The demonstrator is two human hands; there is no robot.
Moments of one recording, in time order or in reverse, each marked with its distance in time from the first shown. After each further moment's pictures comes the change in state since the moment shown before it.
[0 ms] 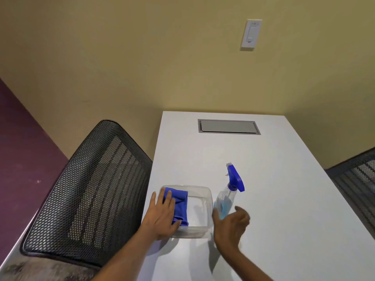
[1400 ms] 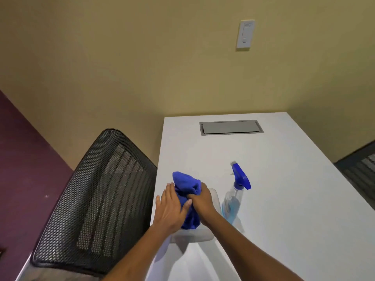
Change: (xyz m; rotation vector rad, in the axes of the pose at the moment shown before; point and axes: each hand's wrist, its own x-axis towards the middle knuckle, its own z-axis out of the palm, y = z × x) left_hand 0.007 0.010 -0.048 -0.540 0.127 -0.306; right_hand 0.026 -0.064 0.076 0.514 -0.606 -0.055
